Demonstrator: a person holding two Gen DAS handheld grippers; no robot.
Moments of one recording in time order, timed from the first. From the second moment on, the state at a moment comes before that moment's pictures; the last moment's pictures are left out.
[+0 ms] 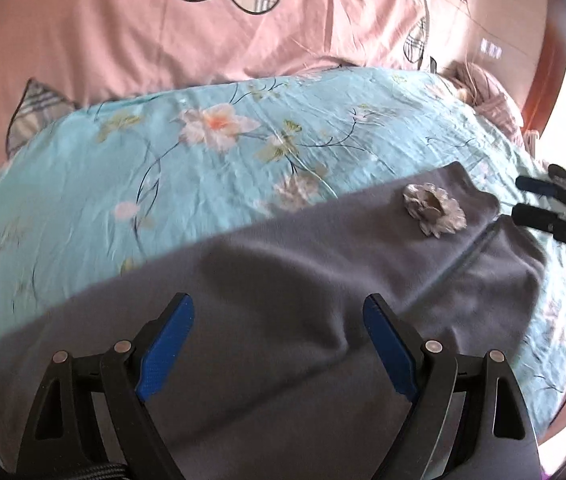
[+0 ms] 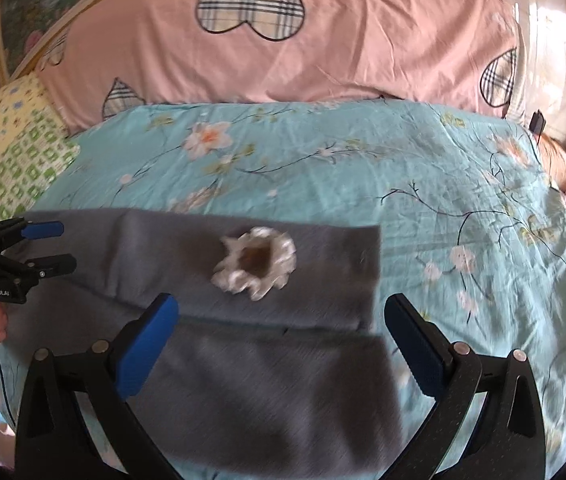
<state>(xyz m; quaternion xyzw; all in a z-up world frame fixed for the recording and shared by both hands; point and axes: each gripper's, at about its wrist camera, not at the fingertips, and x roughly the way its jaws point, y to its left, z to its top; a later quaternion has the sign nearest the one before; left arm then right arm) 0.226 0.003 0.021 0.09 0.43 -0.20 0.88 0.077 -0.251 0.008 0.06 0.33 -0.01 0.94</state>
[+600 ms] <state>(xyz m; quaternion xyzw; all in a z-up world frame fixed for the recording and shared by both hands) 0.351 -0.036 -0.027 0.17 0.51 -0.32 0.78 0.170 -0.335 -0.018 0.14 0.42 0.00 0.90</state>
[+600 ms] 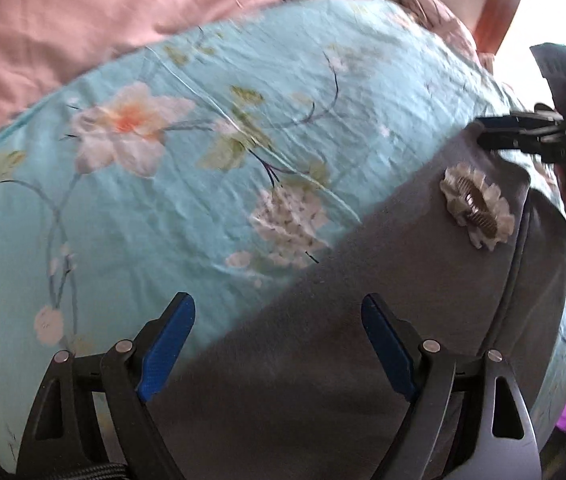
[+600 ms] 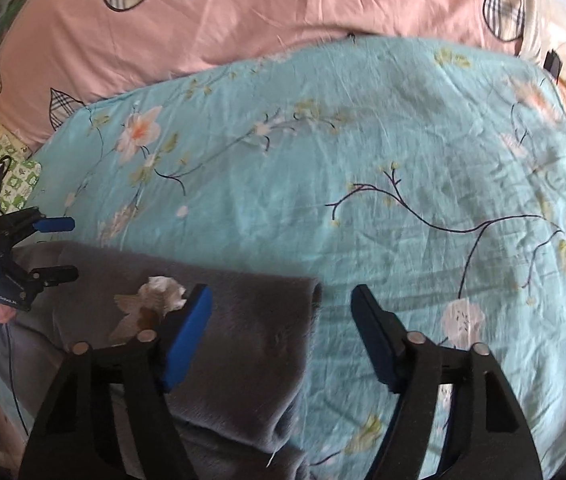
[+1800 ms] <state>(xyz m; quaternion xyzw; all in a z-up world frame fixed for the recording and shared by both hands) 0.176 -0.031 0.031 0.12 0.49 -0.35 0.79 0.045 -0.306 0.026 0.05 0.33 0.15 0.93</state>
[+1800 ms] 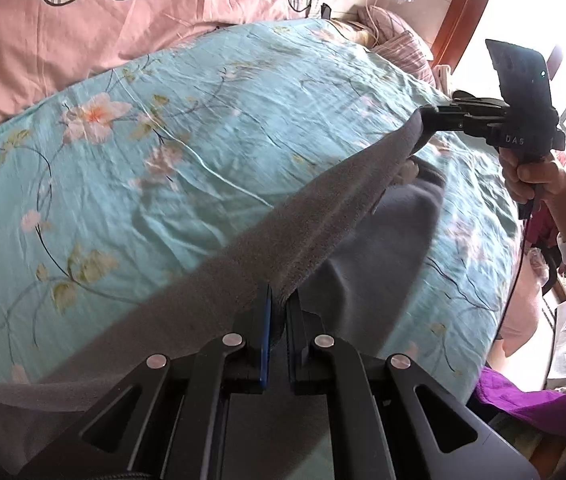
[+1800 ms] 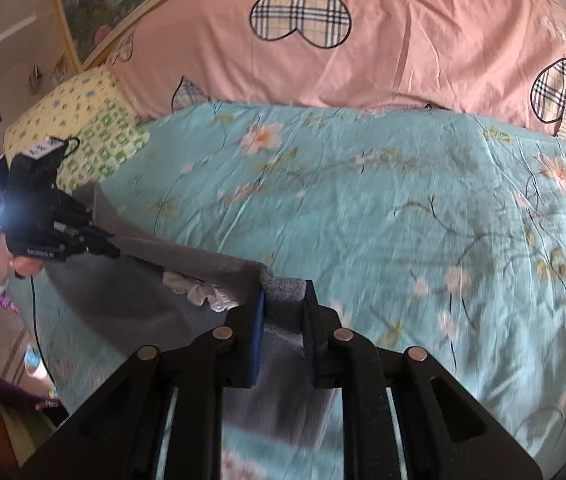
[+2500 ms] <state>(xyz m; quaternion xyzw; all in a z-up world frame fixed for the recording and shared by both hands) 0.119 -0.043 -0.004 0.06 0.51 -0.36 0.77 0.008 -0.296 -0.004 -0.05 0.38 0.08 0.92</state>
